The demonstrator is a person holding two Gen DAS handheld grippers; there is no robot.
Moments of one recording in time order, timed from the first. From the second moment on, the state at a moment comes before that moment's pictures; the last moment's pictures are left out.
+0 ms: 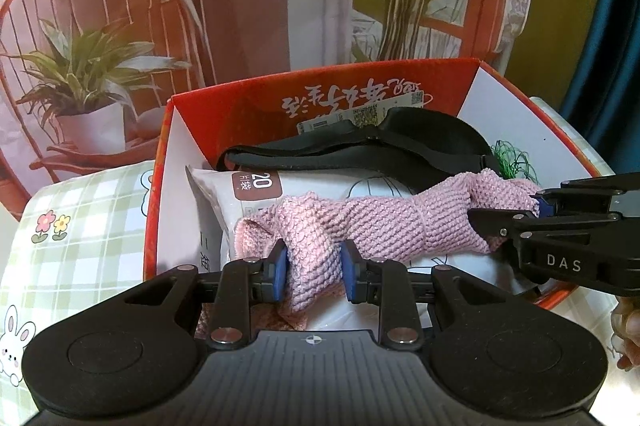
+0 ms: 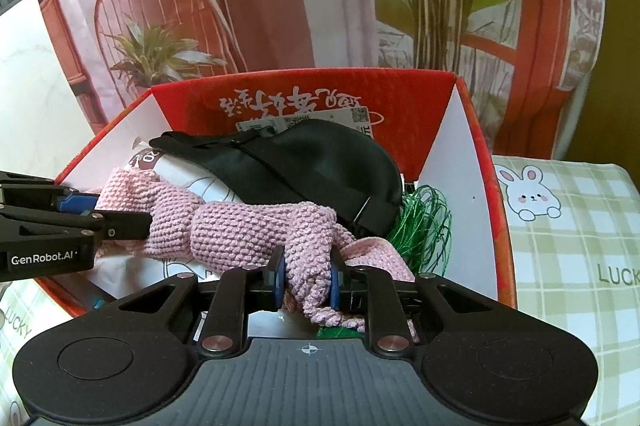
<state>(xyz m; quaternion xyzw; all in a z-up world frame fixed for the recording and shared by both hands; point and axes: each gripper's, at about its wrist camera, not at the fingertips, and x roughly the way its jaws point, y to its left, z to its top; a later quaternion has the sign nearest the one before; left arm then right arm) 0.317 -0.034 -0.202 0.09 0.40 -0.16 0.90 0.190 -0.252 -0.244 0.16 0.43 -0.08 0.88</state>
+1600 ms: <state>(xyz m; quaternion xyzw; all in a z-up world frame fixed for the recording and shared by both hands) 0.067 0.017 0.028 0.06 0.12 -0.06 0.99 0.049 -0.175 0.018 0.10 0.23 -0.14 0.96</state>
